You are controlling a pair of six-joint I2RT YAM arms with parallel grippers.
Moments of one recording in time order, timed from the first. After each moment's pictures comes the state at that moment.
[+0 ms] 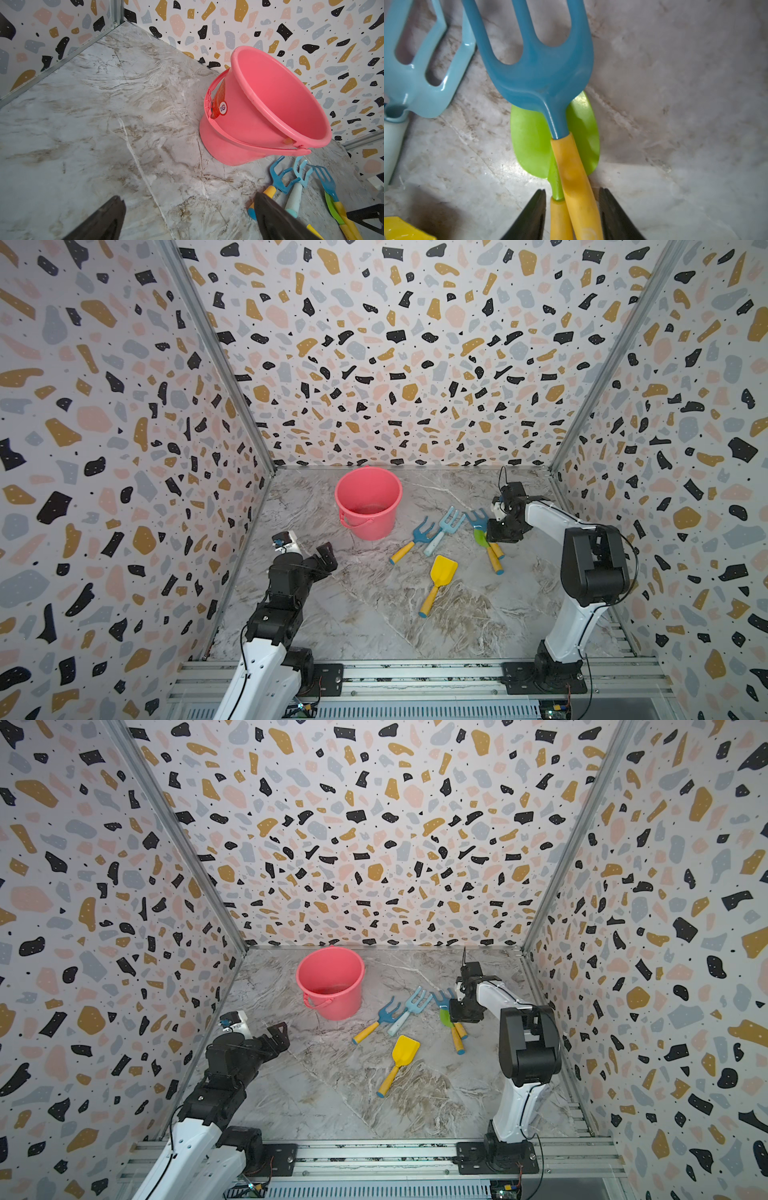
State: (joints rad) left arm -0.12 0.58 0.44 -0.32 -0.09 -0.51; right arm 0.13 1.89 1.31 -0.74 -0.13 0.06
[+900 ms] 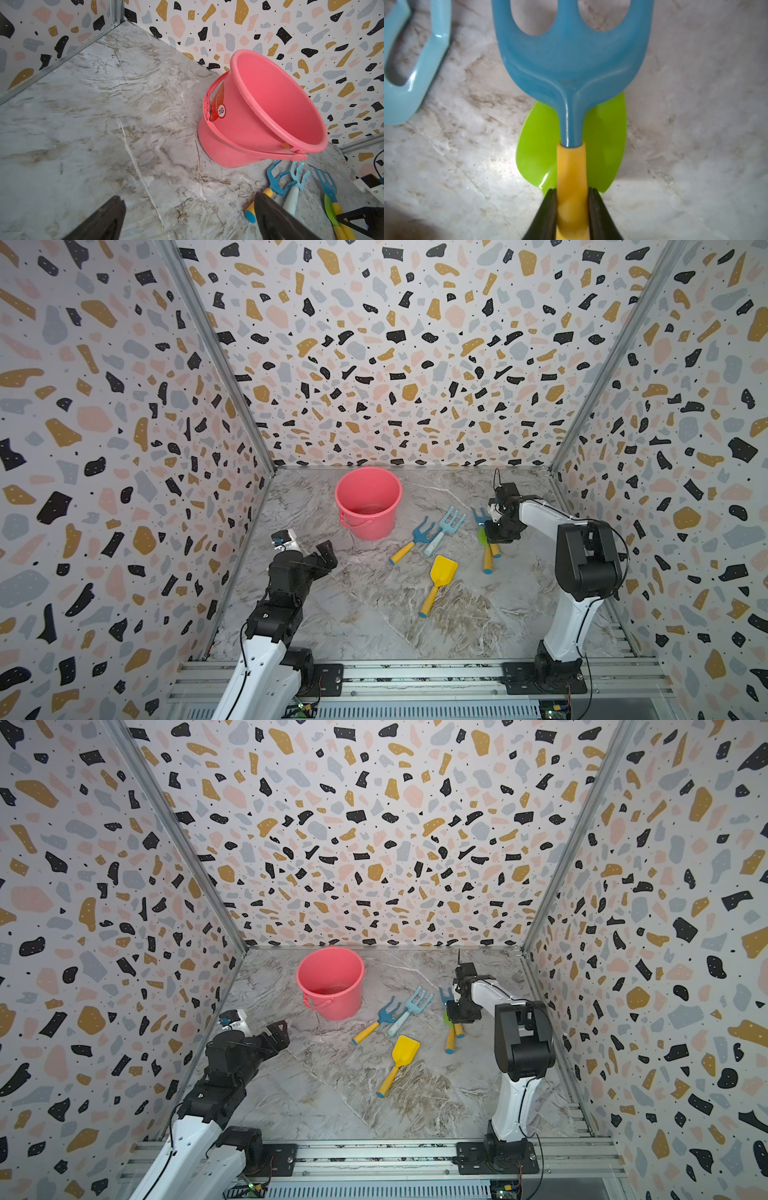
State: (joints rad) left arm -0.12 0.60 0.46 -0.32 -0.09 -0.53; right arm 0.16 1.91 1.33 -0.75 -0.07 0.05
